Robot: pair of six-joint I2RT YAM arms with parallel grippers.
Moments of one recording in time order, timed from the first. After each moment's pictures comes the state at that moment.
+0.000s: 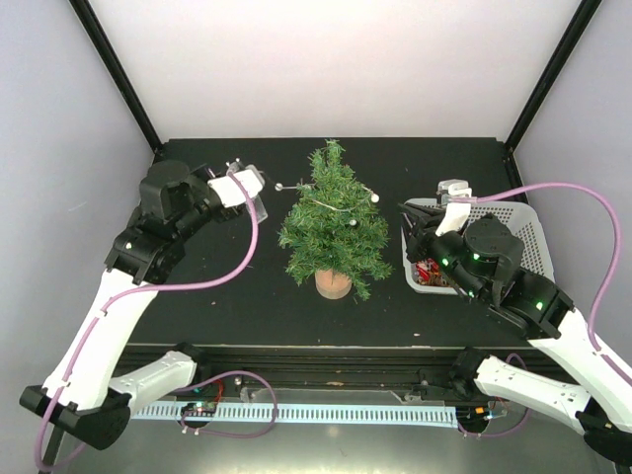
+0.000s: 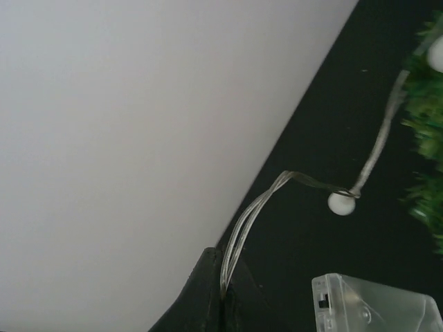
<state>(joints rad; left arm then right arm) -0.38 1.02 1.31 -0.53 0.05 0.83 0.87 0.78 1.13 -0.54 0.32 0.43</state>
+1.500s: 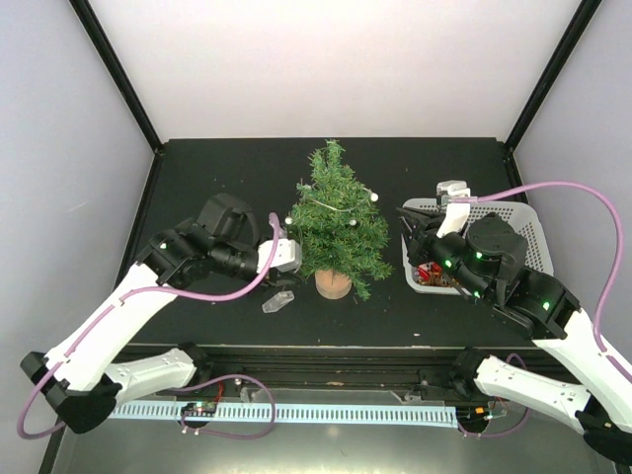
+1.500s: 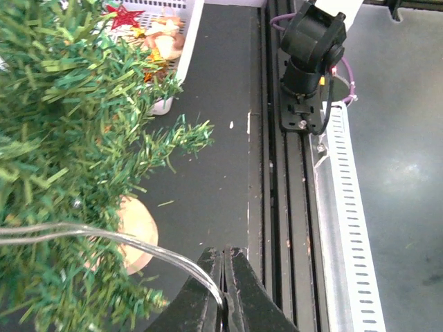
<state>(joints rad) -0.65 1.03 1.23 -1.02 0.69 0.54 0.87 0.79 1.18 -0.61 0.25 0.45</state>
